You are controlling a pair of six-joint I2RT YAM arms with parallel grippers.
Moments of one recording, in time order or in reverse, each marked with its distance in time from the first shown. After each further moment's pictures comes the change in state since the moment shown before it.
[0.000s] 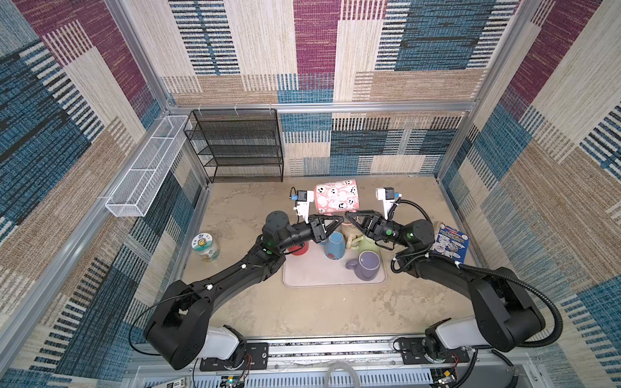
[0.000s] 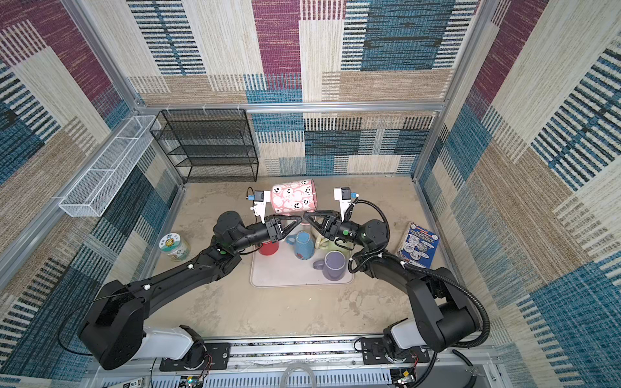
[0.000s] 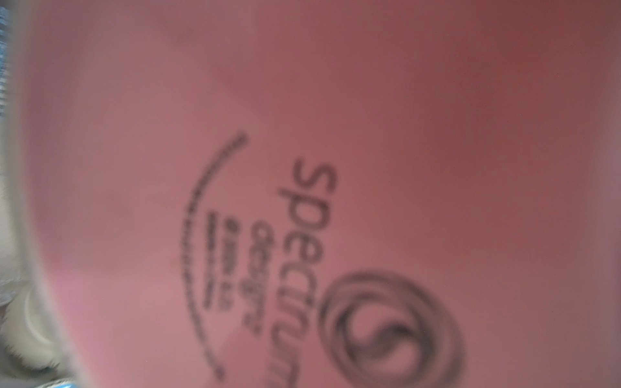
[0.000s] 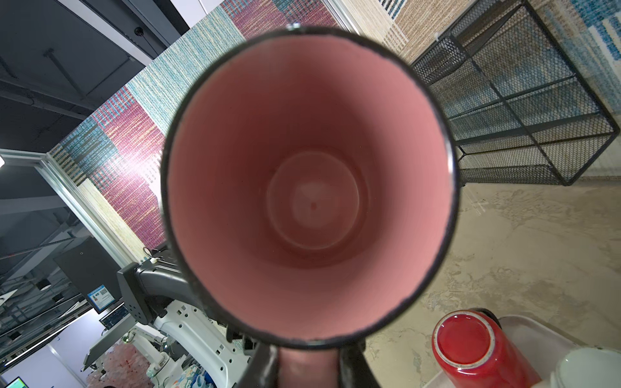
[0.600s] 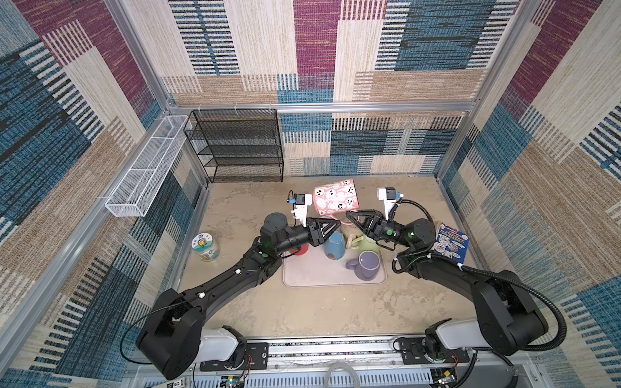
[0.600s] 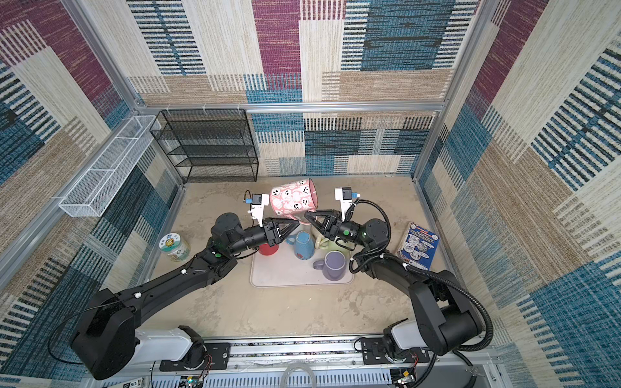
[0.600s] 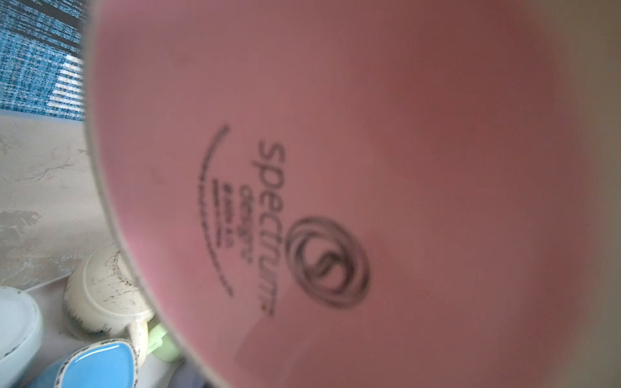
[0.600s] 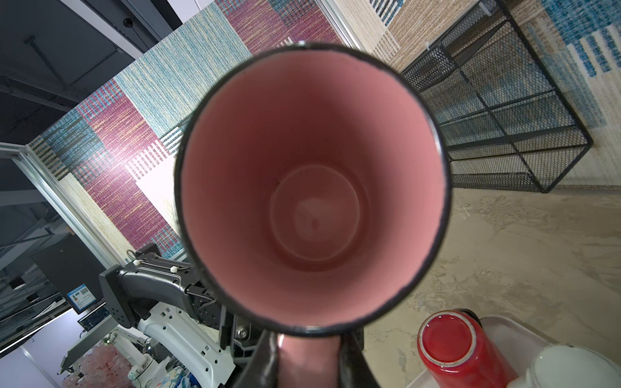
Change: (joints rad) left arm 0.000 -0.058 -0.019 -0.124 -0.051 0.079; right arm -0.002 -0.021 -0.002 -0.050 0.014 -0.061
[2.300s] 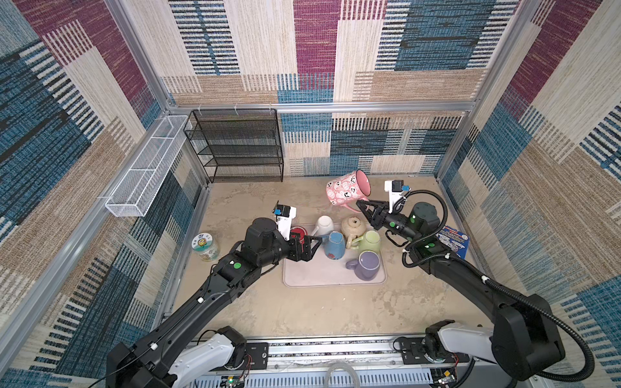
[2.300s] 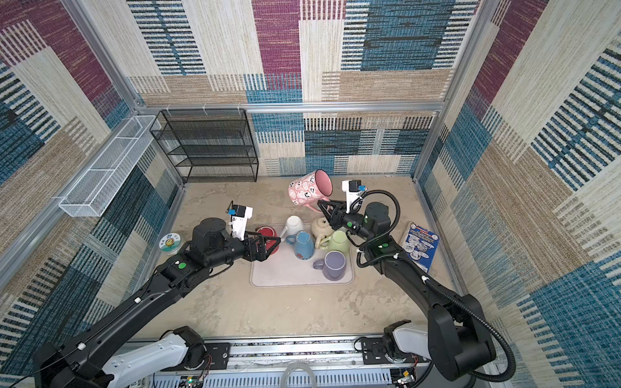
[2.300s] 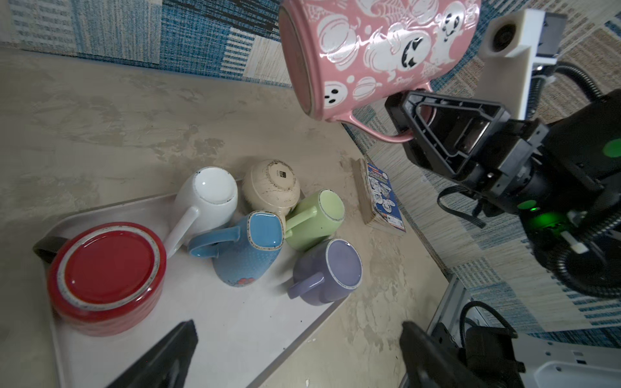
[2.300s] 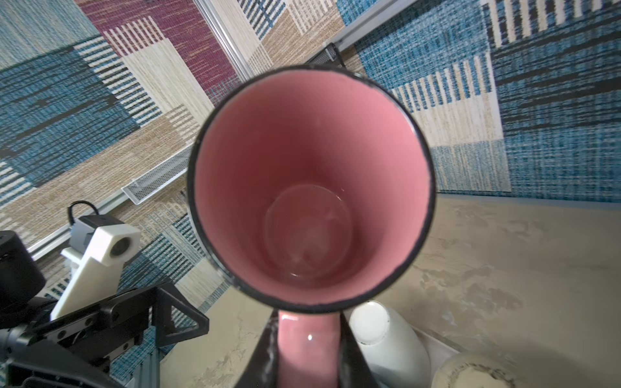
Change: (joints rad) left arm 0.014 -0.306 0.089 -0.838 -0.292 0.285; right arm -0.061 -0.152 0.138 -0.704 0.302 -0.471
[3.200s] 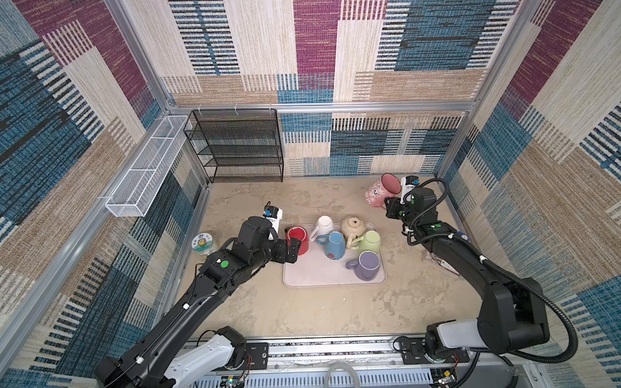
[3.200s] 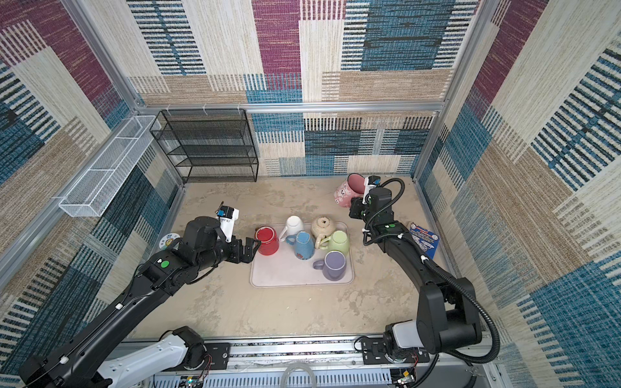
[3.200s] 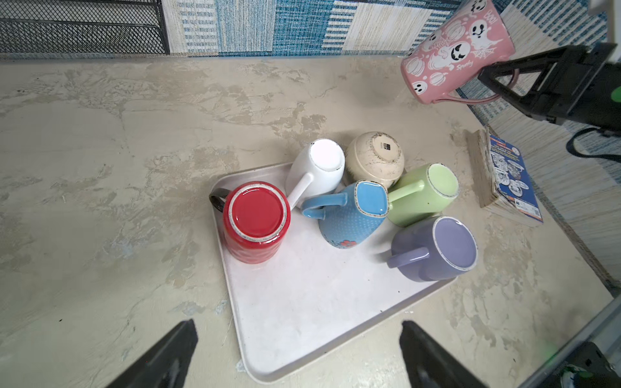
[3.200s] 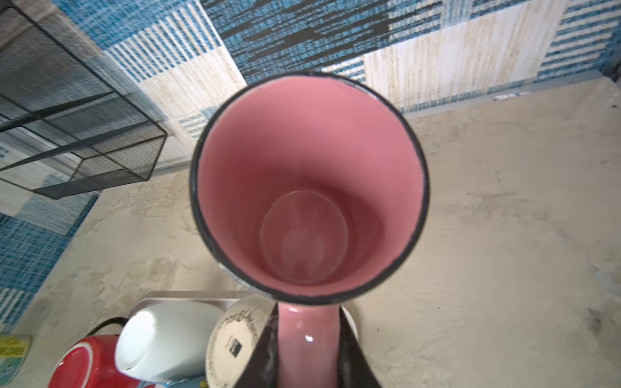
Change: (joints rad) left arm 0.017 -0.032 0.134 -0.373 -0.306 0.140; right arm -0.164 0.159 0.187 -0.491 0.461 -0.164
